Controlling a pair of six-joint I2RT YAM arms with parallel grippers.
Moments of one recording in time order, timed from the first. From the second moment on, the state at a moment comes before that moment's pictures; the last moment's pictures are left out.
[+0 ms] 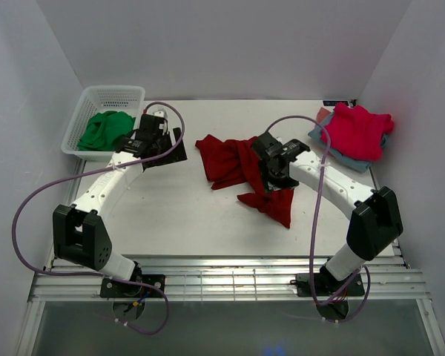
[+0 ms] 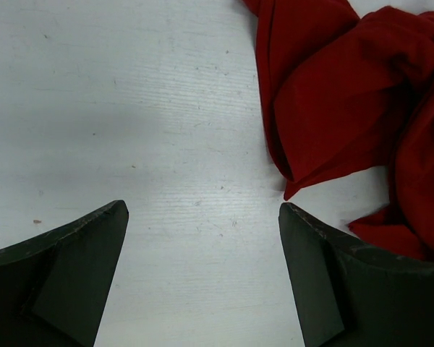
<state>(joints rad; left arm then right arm) -0.30 1.49 1.27 -0.60 -0.06 -0.41 0.67 1.59 1.32 -1.06 0.33 0.39</state>
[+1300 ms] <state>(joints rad) -0.30 1.41 1.00 -0.44 0.13 -0.45 0.44 2.09 1.68 -0.62 0.22 0.14</state>
